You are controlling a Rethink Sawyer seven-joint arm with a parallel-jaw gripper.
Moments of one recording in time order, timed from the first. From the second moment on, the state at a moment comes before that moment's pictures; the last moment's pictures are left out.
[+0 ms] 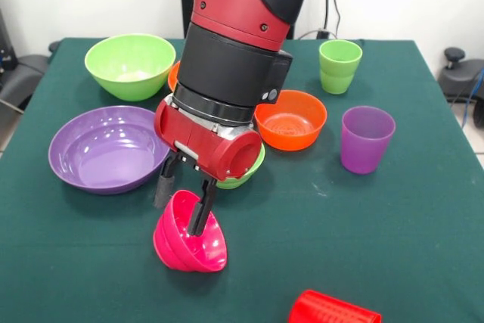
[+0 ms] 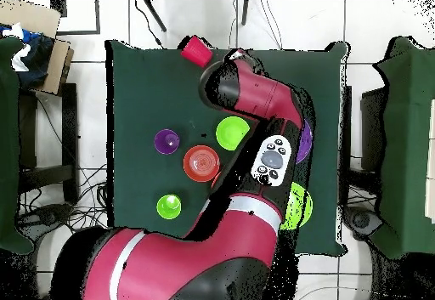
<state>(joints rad) -0.05 -0.27 -0.38 1.11 0.28 0.31 2.25</state>
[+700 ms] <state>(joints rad) -0.04 -0.30 -0.38 1.18 0.21 0.38 2.25</state>
